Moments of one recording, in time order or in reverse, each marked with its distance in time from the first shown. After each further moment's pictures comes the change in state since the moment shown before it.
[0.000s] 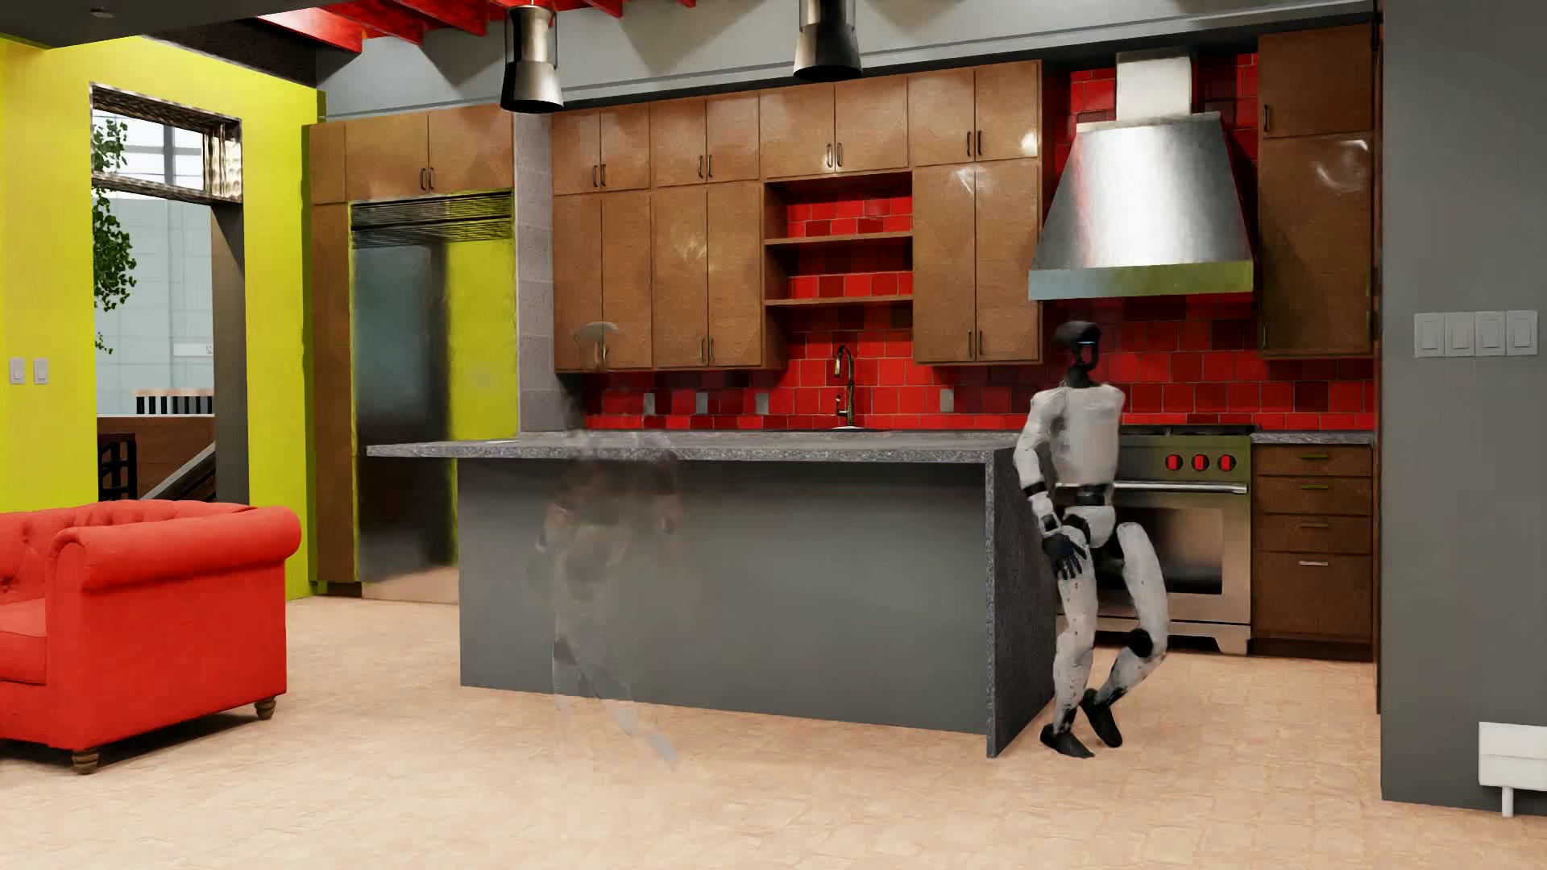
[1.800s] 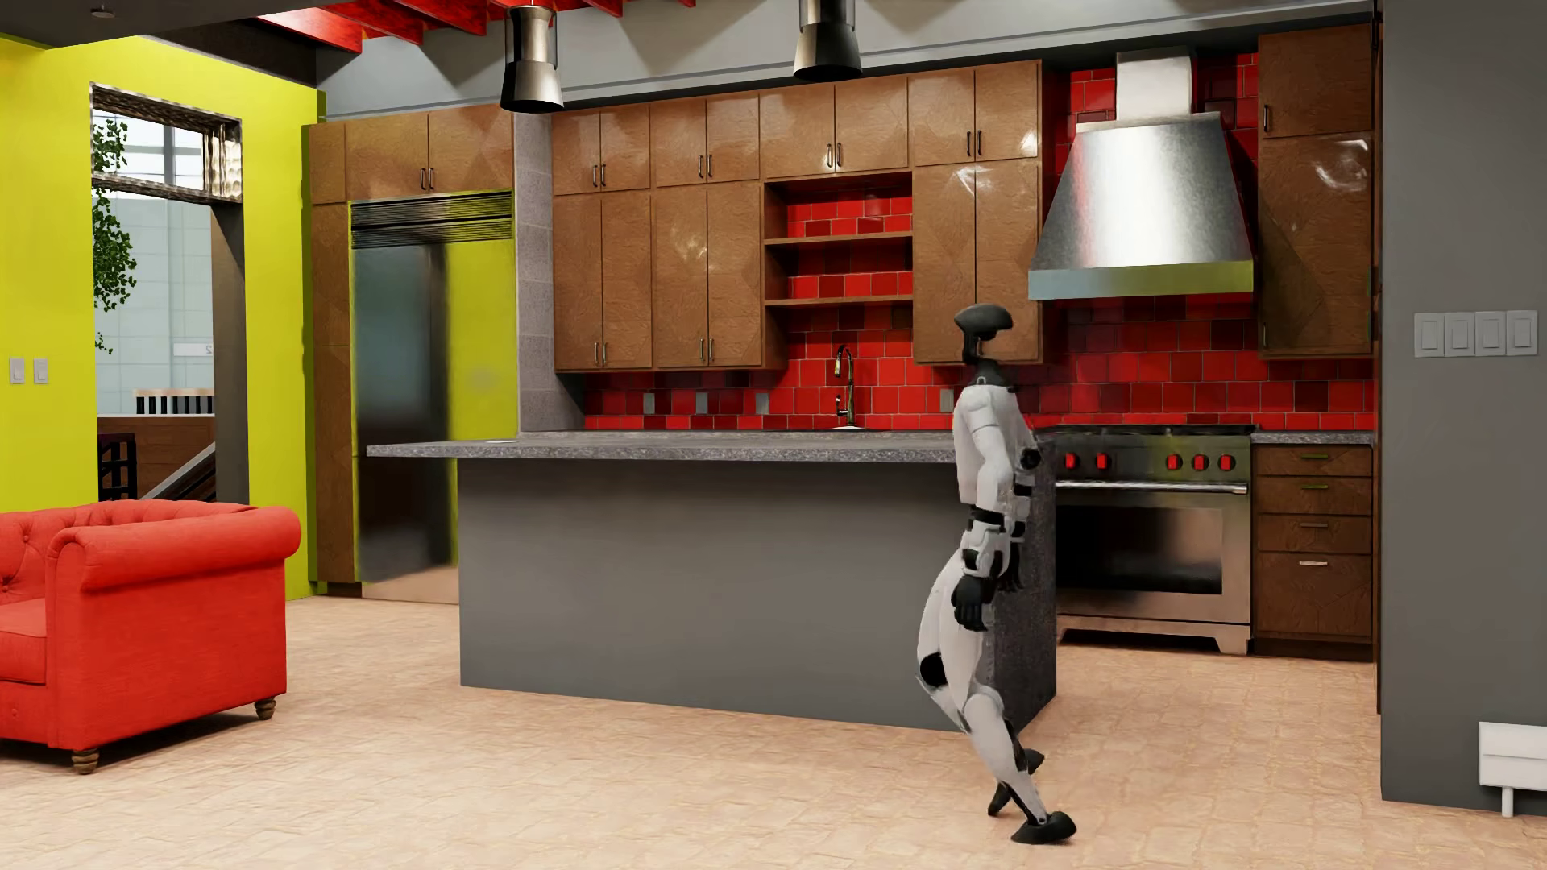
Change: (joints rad) body 0.284 -0.457 -0.140 -0.056 -0.032 -0.082 0.000 0.000 -0.007 -0.640 0.695 -0.170 0.174 -0.037 0.323 0.049 0.022 0.000 0.000 0.347 -0.004 -0.160 0.027 0.000 0.000 0.000 0.000 0.000 0.000
